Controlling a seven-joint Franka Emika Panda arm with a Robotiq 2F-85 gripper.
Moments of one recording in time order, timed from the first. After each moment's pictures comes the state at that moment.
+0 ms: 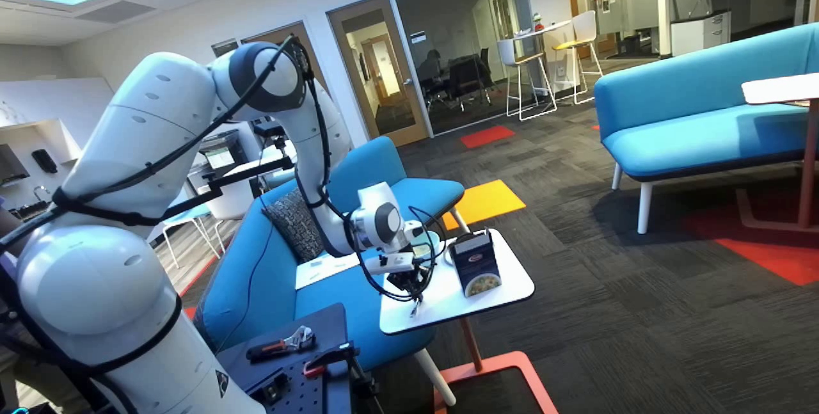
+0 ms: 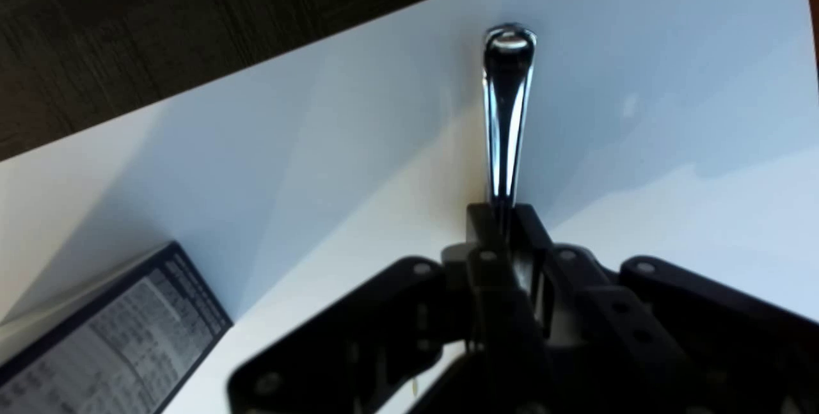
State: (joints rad) arm 0.69 0.82 0.00 -2.15 -0.44 2.95 0.10
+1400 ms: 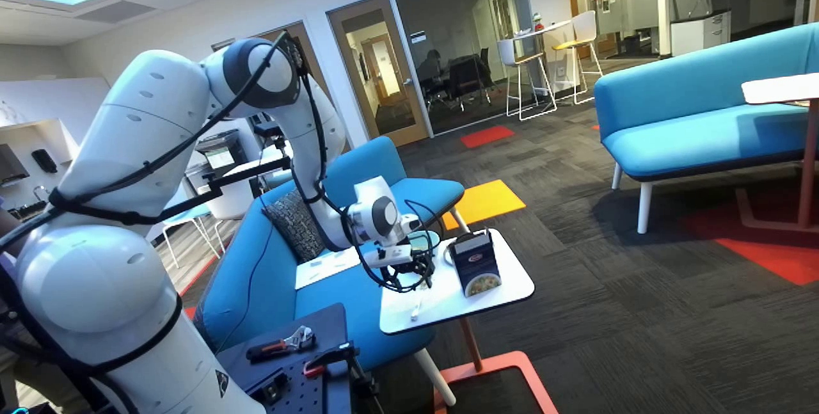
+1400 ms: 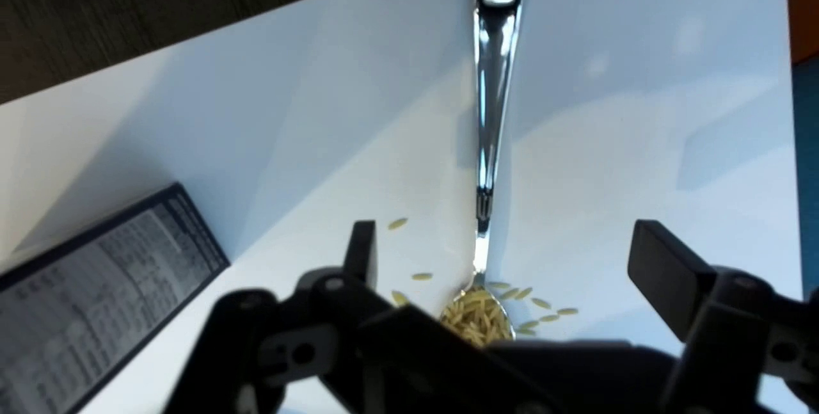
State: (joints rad) arm 0.72 0.79 -0.01 -2.15 -0.44 2.93 0.08
